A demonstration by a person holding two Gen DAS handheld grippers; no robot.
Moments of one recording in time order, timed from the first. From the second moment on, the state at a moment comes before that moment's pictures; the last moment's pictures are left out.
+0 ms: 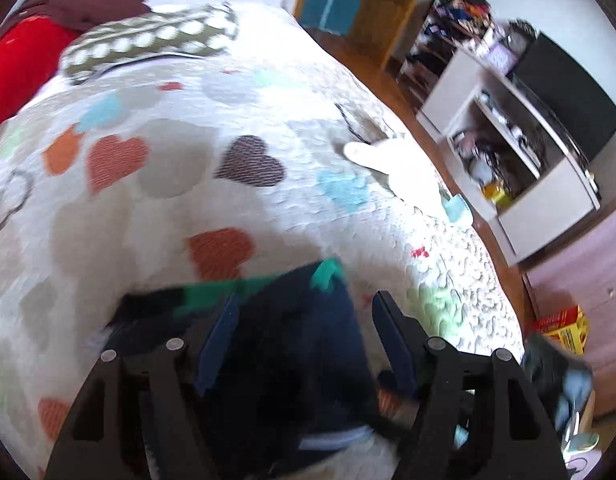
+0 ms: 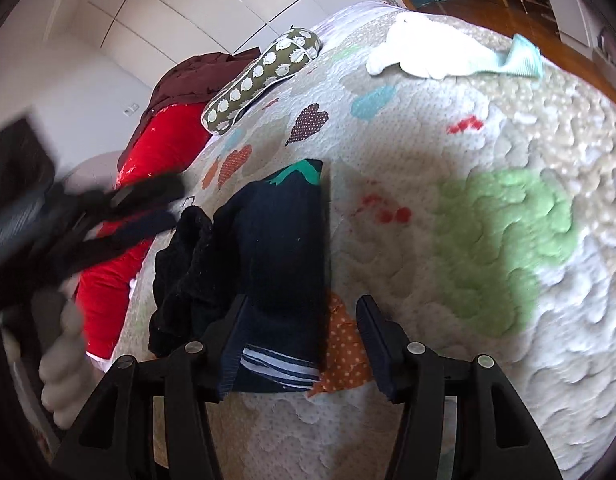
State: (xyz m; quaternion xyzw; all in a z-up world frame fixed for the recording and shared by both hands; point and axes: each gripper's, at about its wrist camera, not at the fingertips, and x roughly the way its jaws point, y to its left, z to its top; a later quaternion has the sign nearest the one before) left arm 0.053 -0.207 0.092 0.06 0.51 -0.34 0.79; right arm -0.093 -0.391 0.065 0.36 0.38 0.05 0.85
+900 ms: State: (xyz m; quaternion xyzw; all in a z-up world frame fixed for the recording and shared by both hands) left arm 0.066 -0.102 0.120 0.01 0.50 -0.30 0.82; right arm -0.079 -0.362 0.102 0.31 0.35 0.06 0.88
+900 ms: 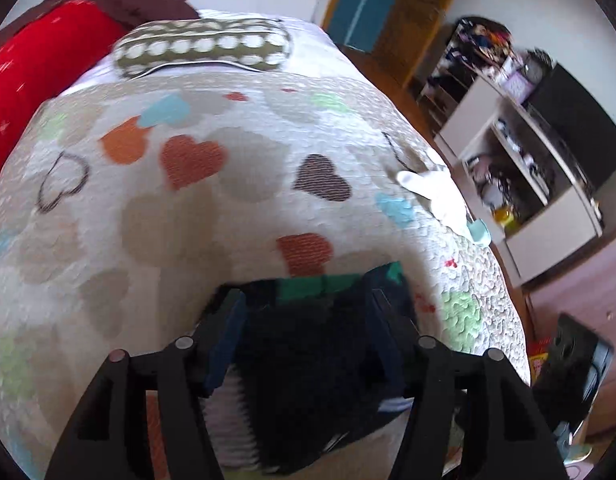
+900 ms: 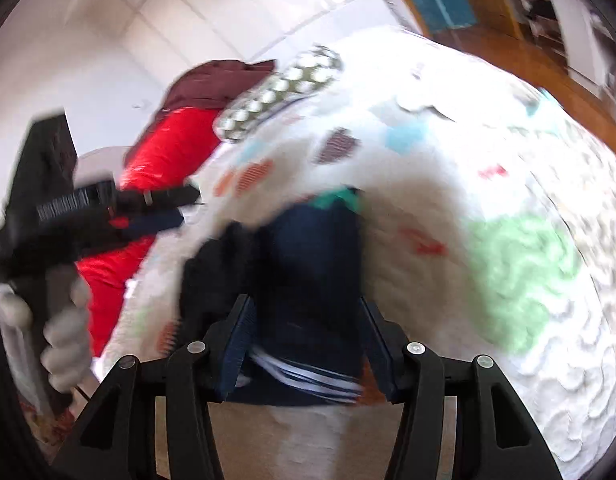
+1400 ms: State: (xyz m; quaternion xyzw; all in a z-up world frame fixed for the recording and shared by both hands) left arm 0.049 -0.051 0.120 -0.05 0.49 -0.28 0.83; right arm -0.057 -0.352 0.144 0.33 0.31 0.12 0.88
